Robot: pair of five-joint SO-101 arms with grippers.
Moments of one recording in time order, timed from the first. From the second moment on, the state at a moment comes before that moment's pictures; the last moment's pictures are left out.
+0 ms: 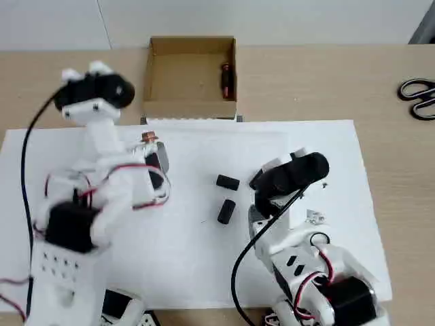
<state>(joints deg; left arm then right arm) 12.7 -49.0 25.5 76.6 29.8 -27.8 -81.7 50.0 79.7 -10.0</state>
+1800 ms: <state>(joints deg) 24.3 -76.9 55.8 58.5 41.4 -52.6 -88.6 72.1 56.0 -10.0</state>
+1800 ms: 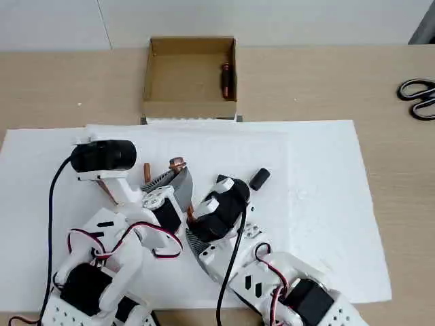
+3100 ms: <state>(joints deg) 24.4 -77.1 58.5 59.5 38.2 -52.7 -88.6 72.1 56.0 -10.0</state>
